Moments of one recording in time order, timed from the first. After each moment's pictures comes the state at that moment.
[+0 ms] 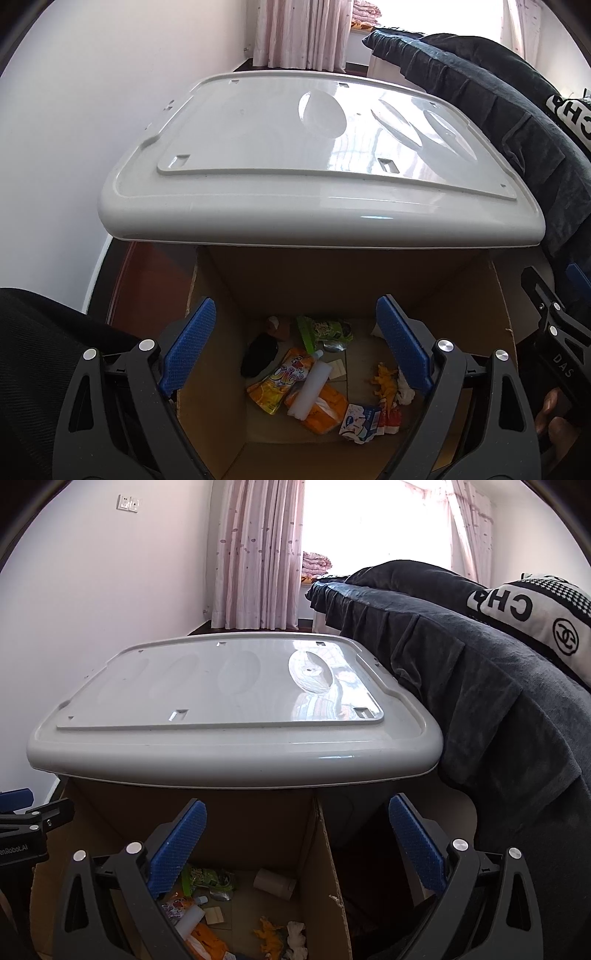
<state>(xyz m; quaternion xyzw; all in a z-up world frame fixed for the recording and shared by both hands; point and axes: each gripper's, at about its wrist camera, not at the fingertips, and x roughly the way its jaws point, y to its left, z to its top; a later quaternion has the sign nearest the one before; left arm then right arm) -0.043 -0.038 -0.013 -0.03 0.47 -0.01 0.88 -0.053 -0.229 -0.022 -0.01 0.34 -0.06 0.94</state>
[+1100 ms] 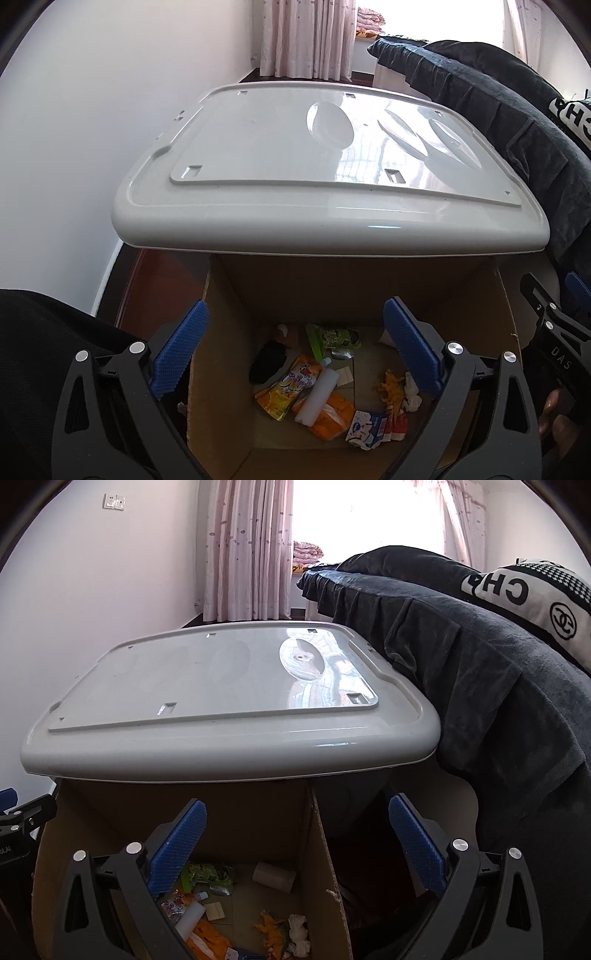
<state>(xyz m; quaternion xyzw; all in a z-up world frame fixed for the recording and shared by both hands) -0.046 -0.038 -0.007 -0.01 0.46 0.01 0.89 -0.048 -0.235 -0.029 0.01 0.36 -0.07 0.93</state>
